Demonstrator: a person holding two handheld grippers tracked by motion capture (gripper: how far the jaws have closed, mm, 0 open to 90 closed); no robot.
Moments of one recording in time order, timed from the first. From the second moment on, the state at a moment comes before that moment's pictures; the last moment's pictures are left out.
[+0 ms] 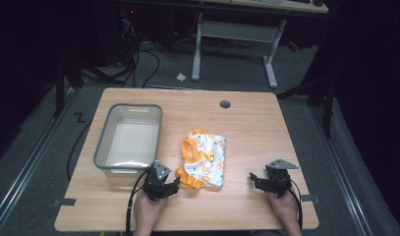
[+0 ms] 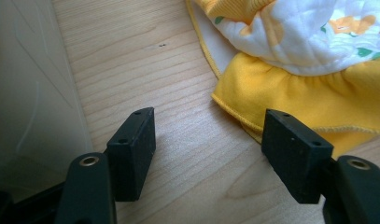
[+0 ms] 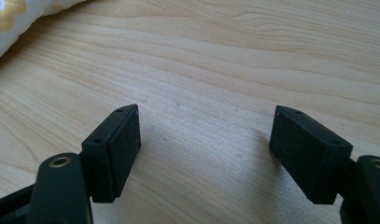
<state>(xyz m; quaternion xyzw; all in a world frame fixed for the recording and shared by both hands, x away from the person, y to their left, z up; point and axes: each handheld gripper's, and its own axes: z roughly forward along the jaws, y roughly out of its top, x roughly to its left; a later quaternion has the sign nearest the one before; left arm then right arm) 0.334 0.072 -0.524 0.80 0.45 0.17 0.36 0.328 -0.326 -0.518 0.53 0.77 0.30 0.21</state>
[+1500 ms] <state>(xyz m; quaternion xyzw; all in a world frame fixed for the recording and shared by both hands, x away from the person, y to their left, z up) 0.330 0.070 -0.516 0.80 0.45 0.15 0.38 0.327 -0.326 -0.518 0.53 0.77 0.30 0.21</state>
